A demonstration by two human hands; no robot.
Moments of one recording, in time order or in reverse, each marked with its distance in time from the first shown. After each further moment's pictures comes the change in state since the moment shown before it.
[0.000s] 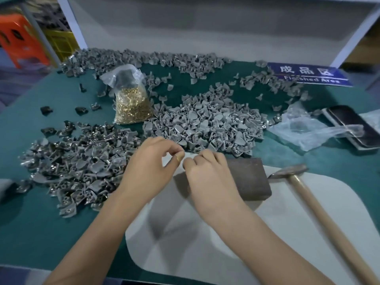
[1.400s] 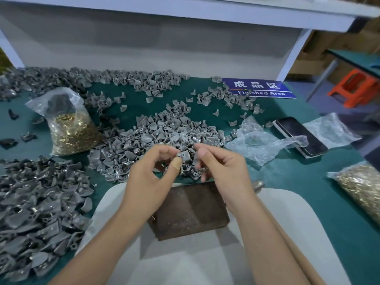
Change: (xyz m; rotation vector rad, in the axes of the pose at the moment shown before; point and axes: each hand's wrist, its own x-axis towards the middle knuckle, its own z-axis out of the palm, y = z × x) left_hand 0.050 0.053 0.072 -0.528 0.119 0.047; right_hand 0.001 0.126 -0.002 1.420 0.503 0.455
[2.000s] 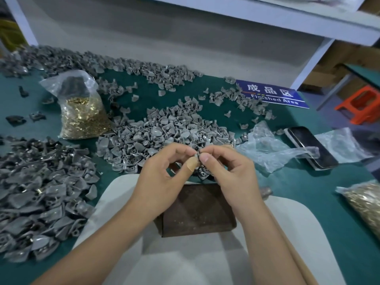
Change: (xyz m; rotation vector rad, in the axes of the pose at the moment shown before) left_hand -0.003 0.005 0.003 -0.178 -0.047 -0.041; right_hand -0.005 -0.004 0.003 -0.219 -0.077 -0.260
